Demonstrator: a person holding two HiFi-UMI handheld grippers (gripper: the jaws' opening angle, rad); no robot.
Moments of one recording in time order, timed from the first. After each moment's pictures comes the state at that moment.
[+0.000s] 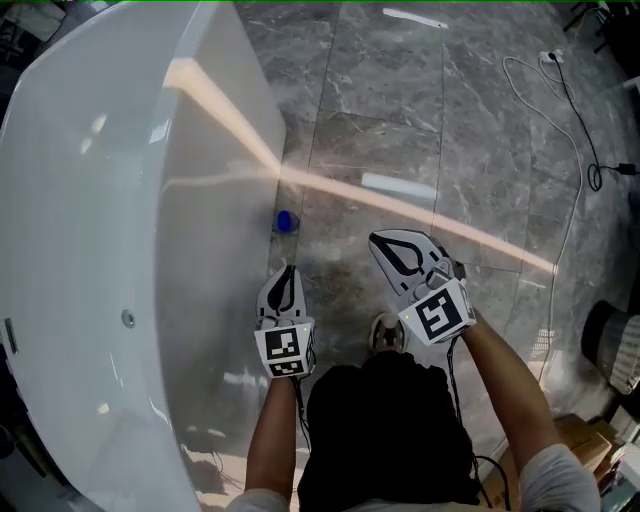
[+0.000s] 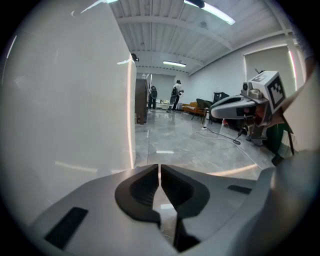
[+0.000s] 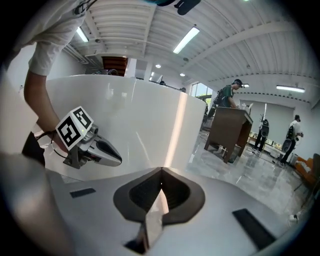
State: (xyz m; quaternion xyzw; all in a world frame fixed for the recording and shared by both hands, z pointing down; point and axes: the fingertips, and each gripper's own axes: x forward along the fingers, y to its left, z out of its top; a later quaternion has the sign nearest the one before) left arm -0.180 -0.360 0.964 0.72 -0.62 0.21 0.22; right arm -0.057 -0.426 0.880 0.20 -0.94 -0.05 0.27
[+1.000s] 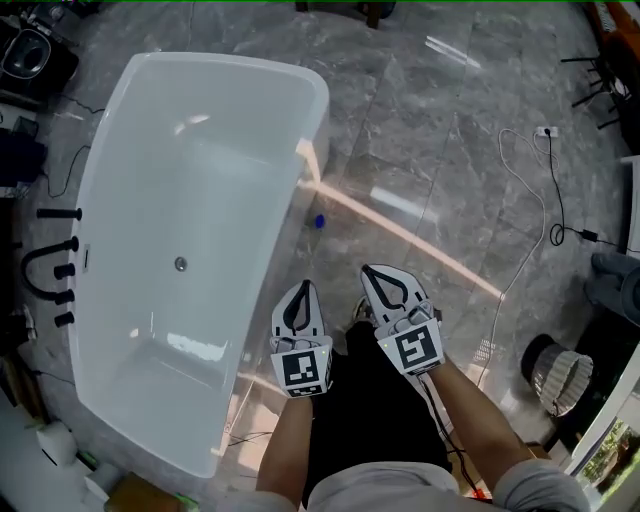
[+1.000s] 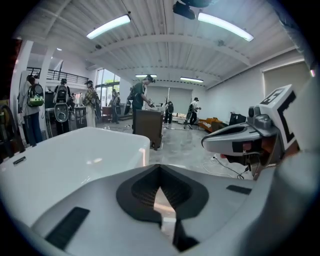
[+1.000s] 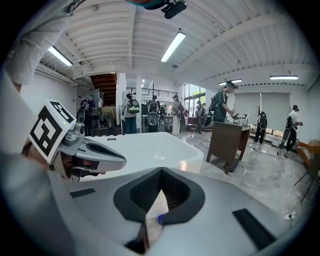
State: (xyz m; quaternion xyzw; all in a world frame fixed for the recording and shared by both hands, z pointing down) left arm -0.184 -0.325 0.548 0.66 -0.71 0.15 0.21; right arm -0.102 -0.377 0.521 0.19 -0.95 0.01 0.24
